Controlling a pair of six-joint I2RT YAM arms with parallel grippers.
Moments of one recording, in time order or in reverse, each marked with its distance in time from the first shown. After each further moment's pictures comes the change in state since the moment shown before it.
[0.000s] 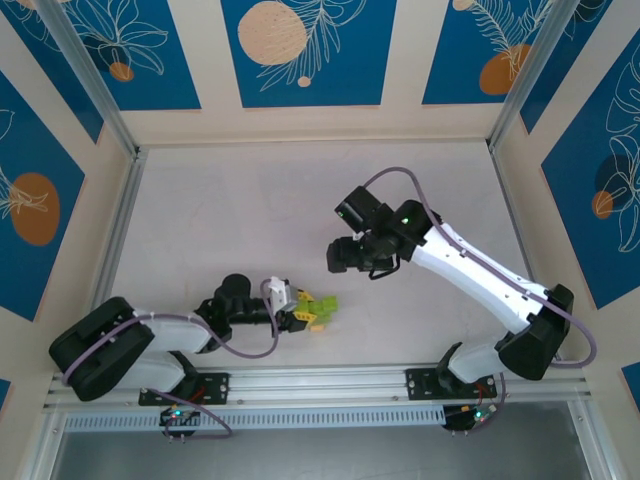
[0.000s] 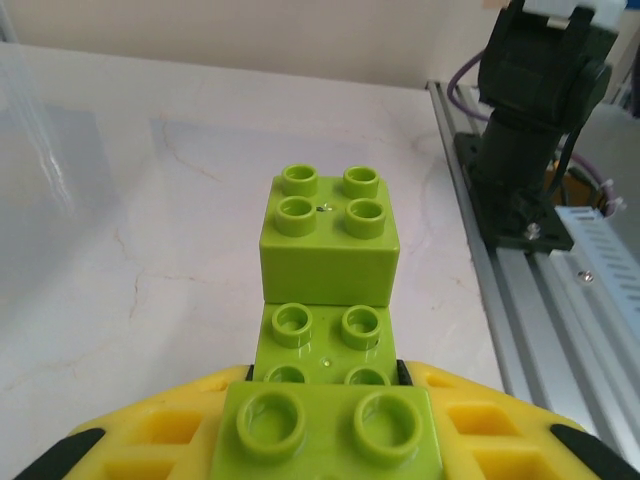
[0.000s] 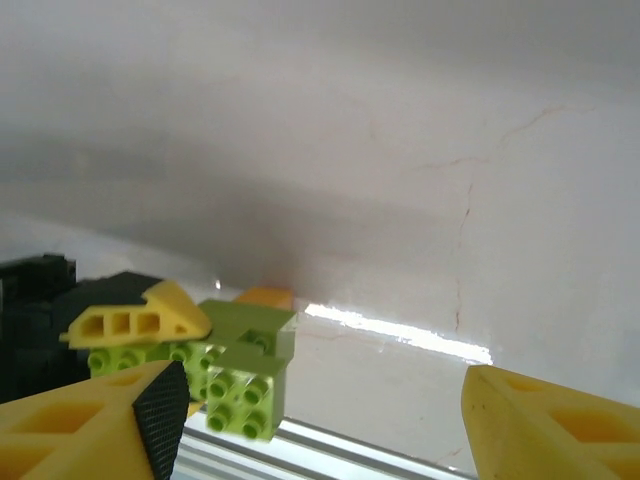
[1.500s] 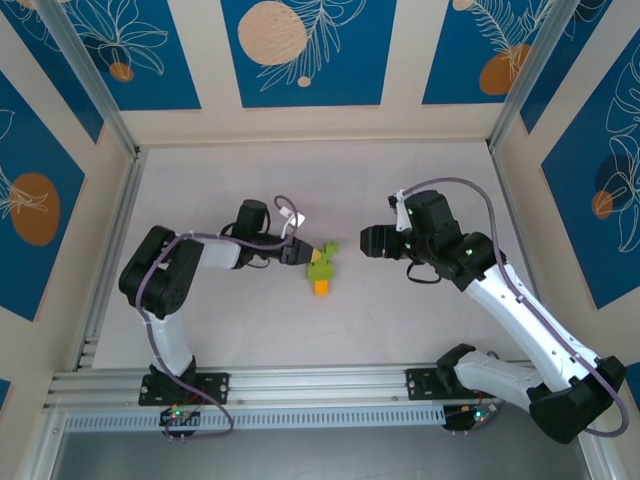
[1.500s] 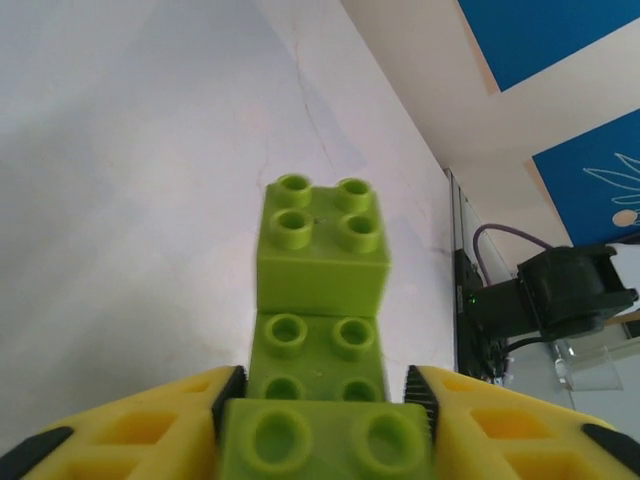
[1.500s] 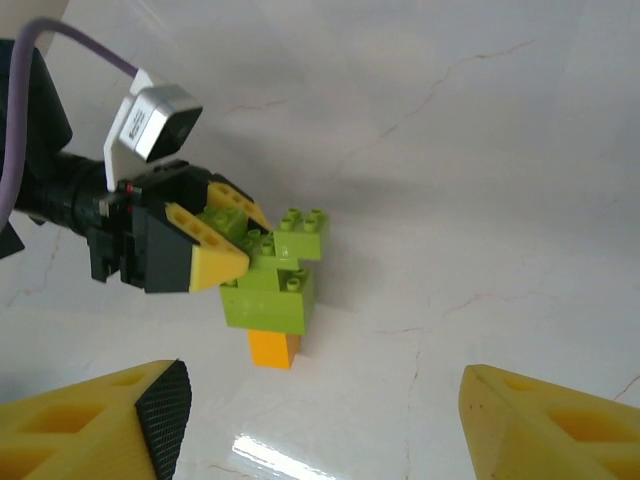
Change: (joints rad) left arm 0.365 0.594 0.699 -0.496 0.433 -0.434; right arm -0.272 -0.365 -0.349 0.402 -0.082 -0.238
